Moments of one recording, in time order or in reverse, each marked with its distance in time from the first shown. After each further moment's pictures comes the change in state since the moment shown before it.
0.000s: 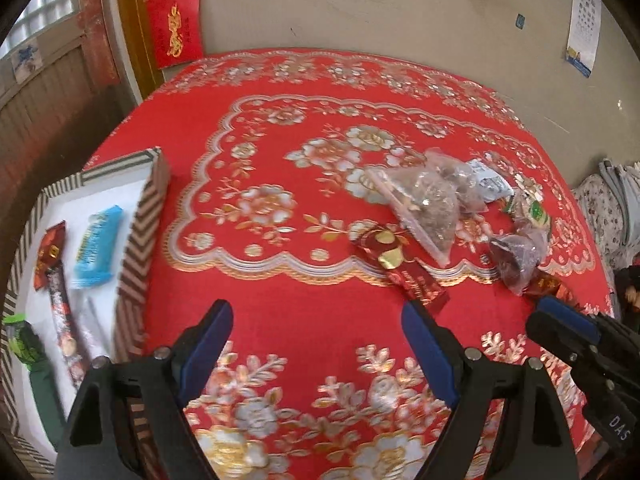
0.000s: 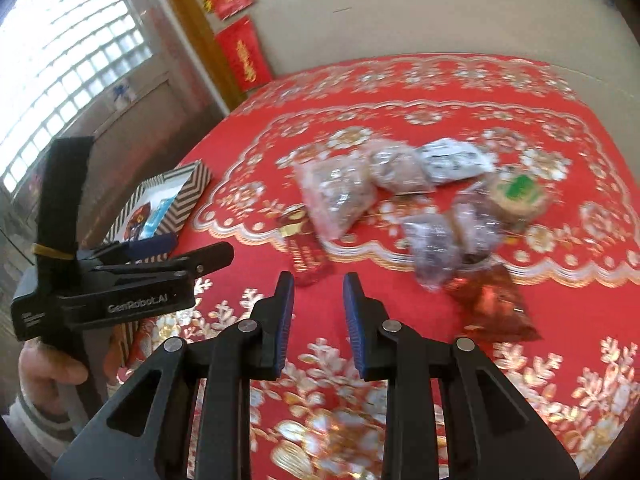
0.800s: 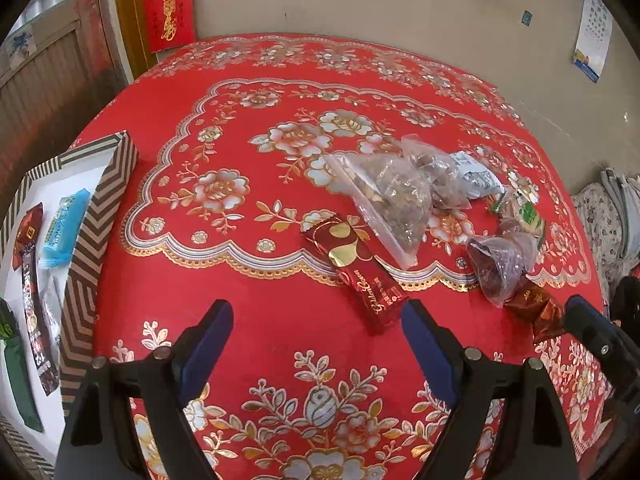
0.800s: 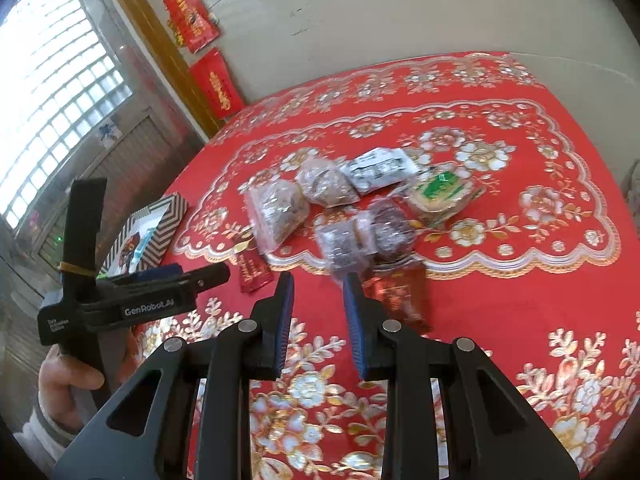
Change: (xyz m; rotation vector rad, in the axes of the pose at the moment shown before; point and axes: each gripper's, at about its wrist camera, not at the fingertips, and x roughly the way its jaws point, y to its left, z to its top) left arm 0.018 -0.033 0.001 -0.051 0.039 -0.001; right arm -0.034 -0.058 -0.002 0.089 -0.059 0.000
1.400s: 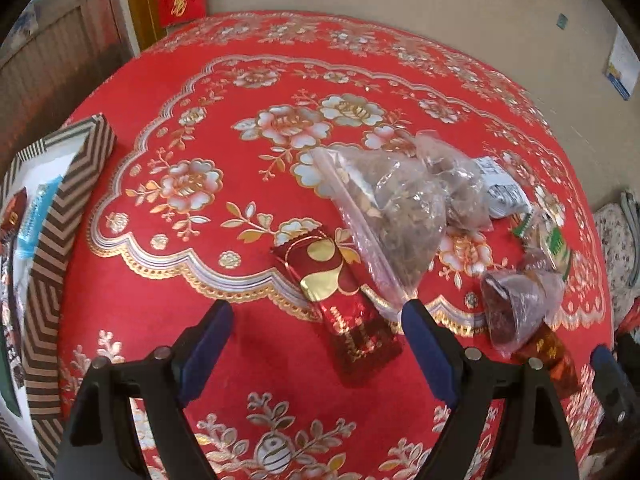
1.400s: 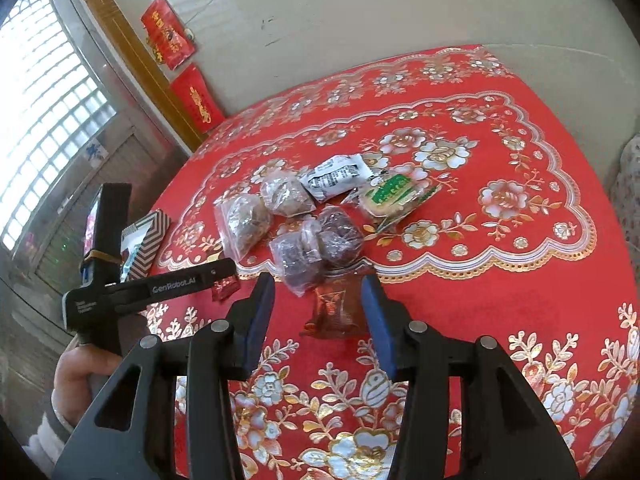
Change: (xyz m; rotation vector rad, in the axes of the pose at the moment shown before) left arm 0.038 -0.018 0.019 -0.087 0.065 0.044; right arm -0.011 -0.034 0.004 0.056 -0.013 -0.018
